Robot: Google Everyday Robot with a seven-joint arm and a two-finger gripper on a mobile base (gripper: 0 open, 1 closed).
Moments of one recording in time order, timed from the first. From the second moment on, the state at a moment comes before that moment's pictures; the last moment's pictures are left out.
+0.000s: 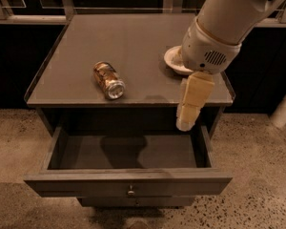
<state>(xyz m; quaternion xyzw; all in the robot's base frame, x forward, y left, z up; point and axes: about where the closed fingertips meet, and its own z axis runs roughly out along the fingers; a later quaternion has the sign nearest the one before) 0.457 -0.088 0.937 -0.67 0.73 0.09 0.15</state>
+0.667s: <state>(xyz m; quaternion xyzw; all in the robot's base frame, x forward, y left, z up) 0.488 -0.056 0.938 -0.66 0.72 0.07 0.21</state>
